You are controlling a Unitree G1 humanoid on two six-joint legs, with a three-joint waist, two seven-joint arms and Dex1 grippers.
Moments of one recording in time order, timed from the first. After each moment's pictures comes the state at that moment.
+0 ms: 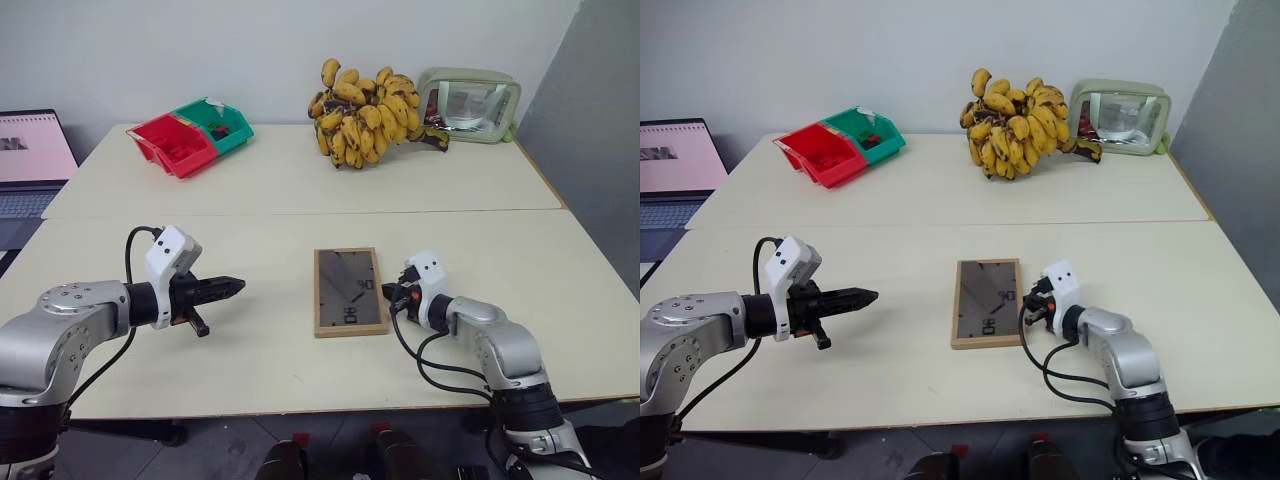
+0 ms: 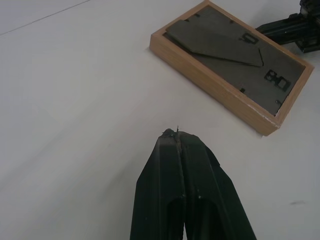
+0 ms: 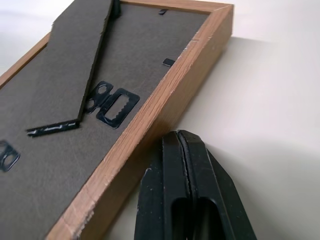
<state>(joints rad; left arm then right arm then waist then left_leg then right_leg) -0.21 0.93 0.23 -0.28 -0.61 0.89 -0.89 -0.37 -0.23 0.08 -0.11 0.20 0.81 0.56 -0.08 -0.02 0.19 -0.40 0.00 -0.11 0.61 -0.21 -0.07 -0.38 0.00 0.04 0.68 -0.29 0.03</state>
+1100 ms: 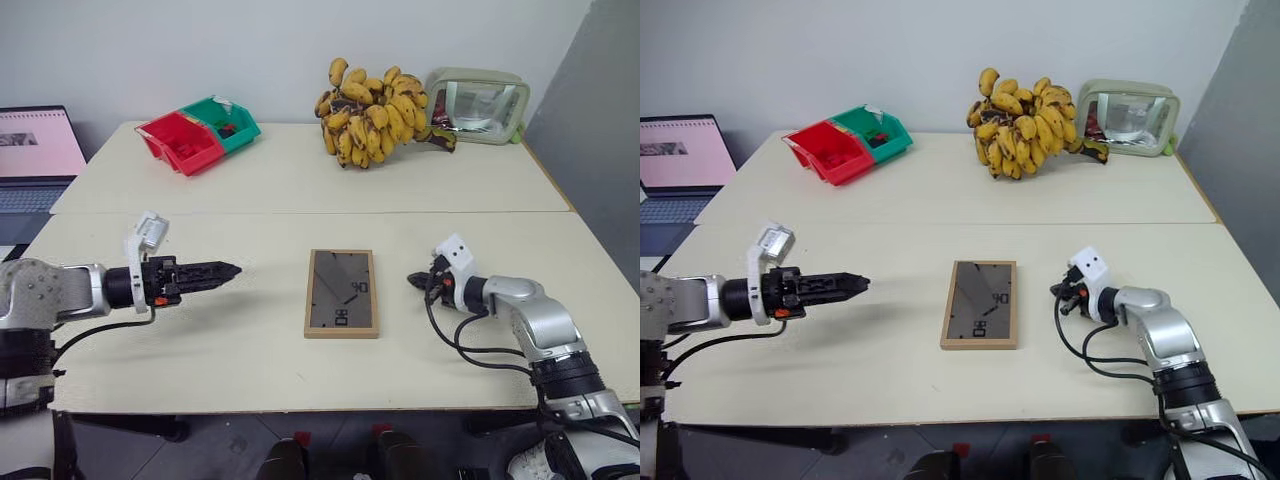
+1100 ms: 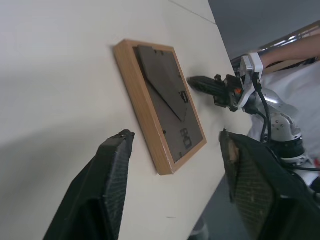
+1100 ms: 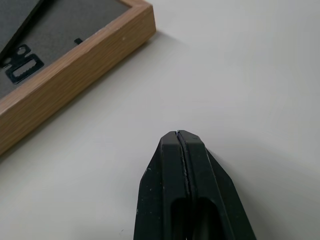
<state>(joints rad) -0.57 0.95 0.19 0.29 -0.90 1.44 -1.00 -0.50 -0.51 0.10 0.13 0.21 0.60 0.77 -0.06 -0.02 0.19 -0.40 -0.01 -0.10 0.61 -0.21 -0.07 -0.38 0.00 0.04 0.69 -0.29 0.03</state>
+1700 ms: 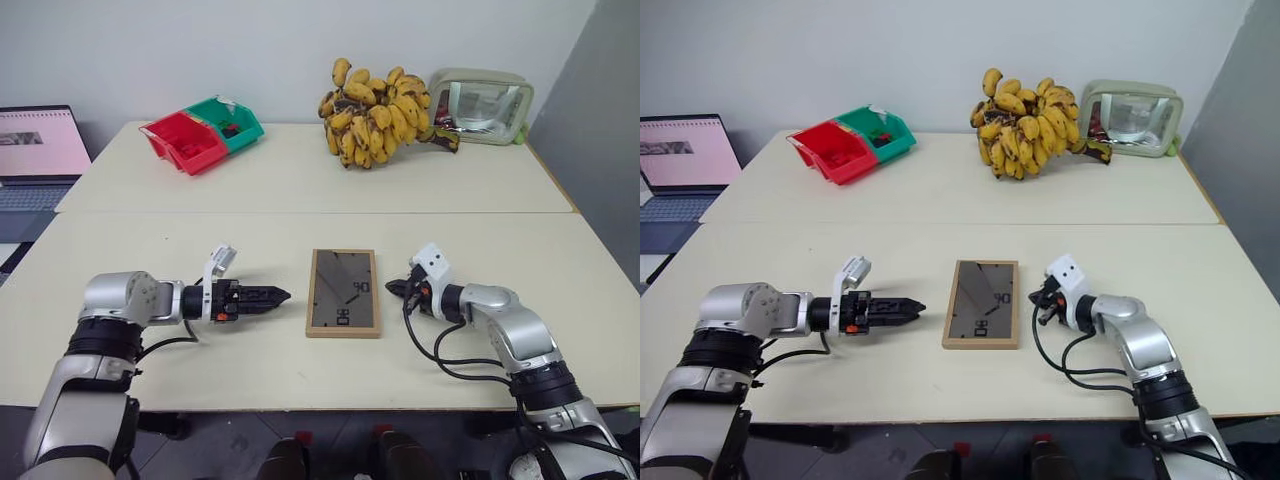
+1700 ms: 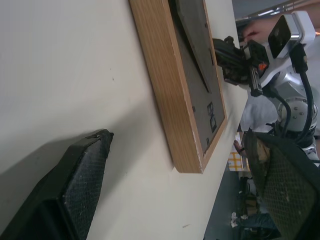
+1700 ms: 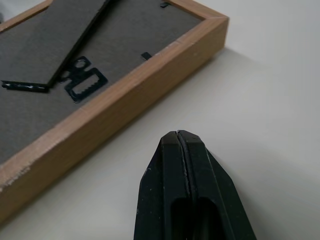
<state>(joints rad) -0.68 0.72 -0.07 0.52 -0.68 1.25 -1.14 -0.46 -0.40 0.16 0.04 0.18 0.63 0.72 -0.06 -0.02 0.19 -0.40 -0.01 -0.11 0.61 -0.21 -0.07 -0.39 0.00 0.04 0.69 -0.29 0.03</state>
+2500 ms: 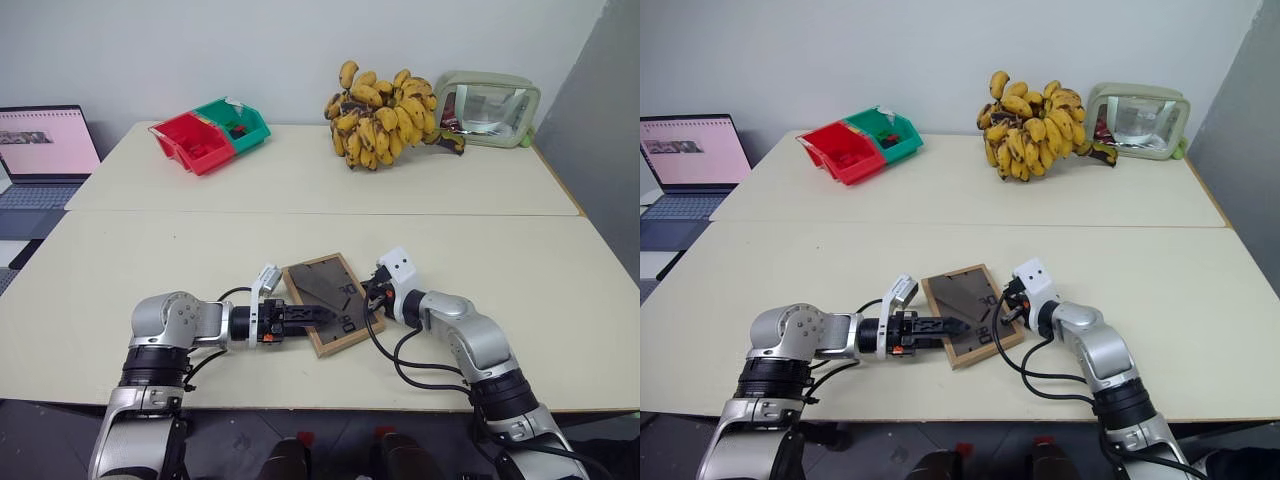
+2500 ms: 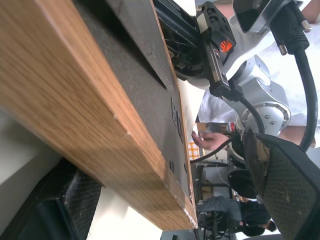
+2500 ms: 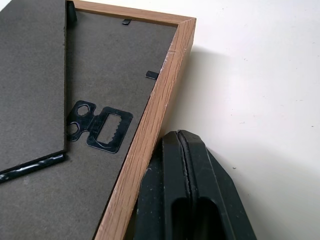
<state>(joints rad) -0.53 0.45 0.12 0.24 -0.78 1.48 -0.91 -0.45 -0.20 0.20 0.01 0.16 0.69 0.52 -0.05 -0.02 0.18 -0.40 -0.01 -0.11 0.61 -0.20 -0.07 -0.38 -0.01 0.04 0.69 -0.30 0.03</state>
